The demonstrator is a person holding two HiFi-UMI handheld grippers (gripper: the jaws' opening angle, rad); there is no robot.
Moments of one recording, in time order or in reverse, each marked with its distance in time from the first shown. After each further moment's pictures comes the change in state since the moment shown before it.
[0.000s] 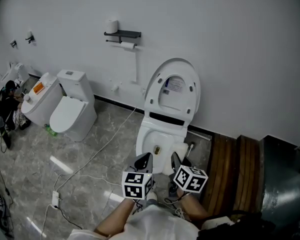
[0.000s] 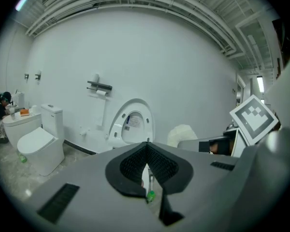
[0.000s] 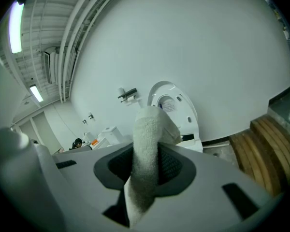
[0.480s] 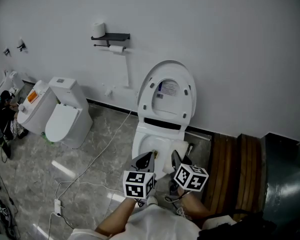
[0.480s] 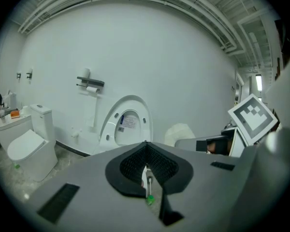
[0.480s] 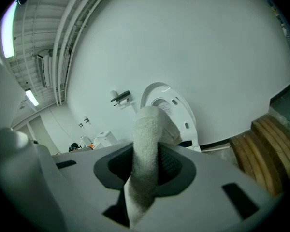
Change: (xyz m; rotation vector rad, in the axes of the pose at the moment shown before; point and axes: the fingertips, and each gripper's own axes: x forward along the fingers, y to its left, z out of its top) left arm 0.082 -0.009 0.019 0.015 0.039 -0.041; right arm 0.054 -0.042 0.038 0.040 0.006 -0.009
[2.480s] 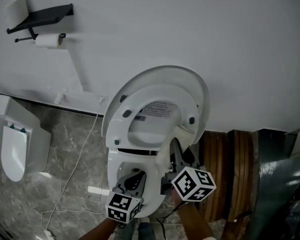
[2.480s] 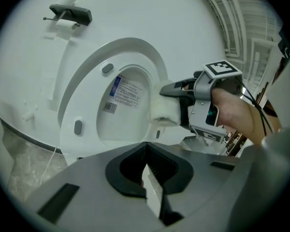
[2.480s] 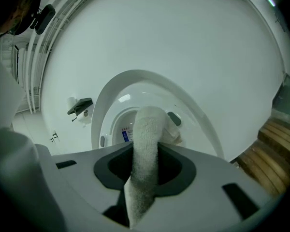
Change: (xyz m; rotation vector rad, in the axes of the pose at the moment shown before) left arm 0.295 0.121 -0.064 -0.081 0.246 -0.349; right arm 0.300 -0.100 0.145 0.069 -0.198 -0.199
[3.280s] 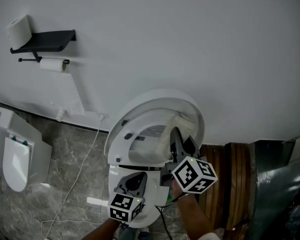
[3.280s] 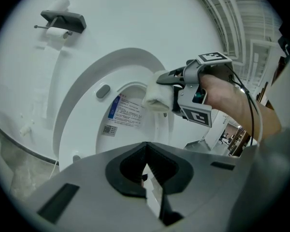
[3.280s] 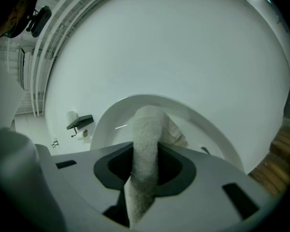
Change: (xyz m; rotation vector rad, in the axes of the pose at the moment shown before) left arm 0.020 0.010 0.074 0.040 -0.060 0.003; right arm 0.049 0.039 0.102 -0.020 -0.122 0.049
